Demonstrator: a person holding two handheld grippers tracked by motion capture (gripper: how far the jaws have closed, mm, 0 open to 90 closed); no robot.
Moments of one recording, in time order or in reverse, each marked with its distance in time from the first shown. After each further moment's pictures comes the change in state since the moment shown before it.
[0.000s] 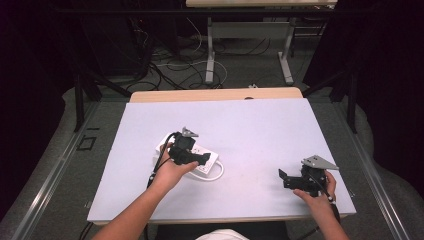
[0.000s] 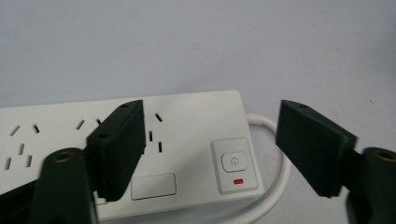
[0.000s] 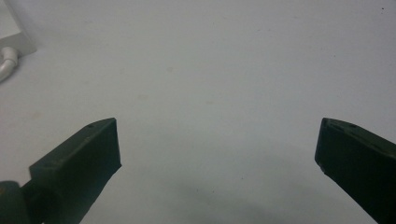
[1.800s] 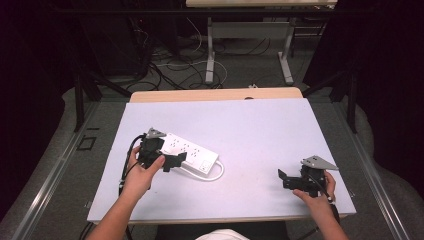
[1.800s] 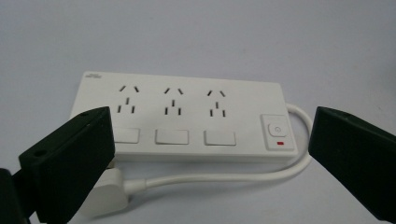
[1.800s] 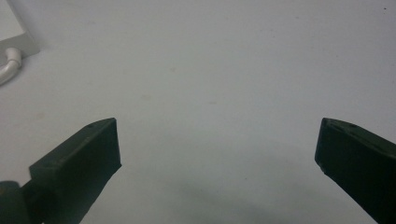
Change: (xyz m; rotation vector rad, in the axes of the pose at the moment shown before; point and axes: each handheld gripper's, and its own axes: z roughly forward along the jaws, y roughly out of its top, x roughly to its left) left arm 0.045 -0.031 -0.066 -0.089 0.071 -0.107; right arm 0.002 0.000 0.000 0.001 0.001 -0.004
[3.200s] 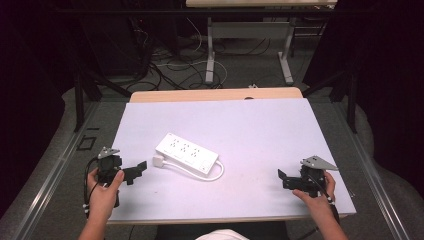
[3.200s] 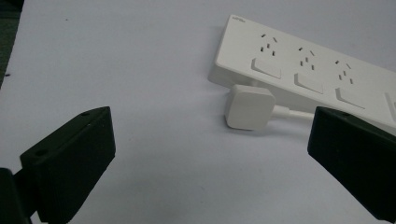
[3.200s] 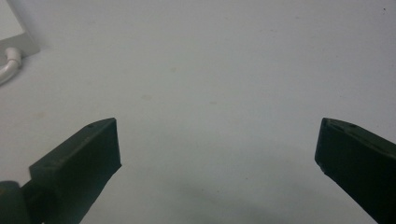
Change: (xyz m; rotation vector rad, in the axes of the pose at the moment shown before) left arm 0.081 -0.082 -0.034 -0.088 0.150 -0.237; right arm 0.001 0.000 0.000 -0.003 -0.002 -0.002
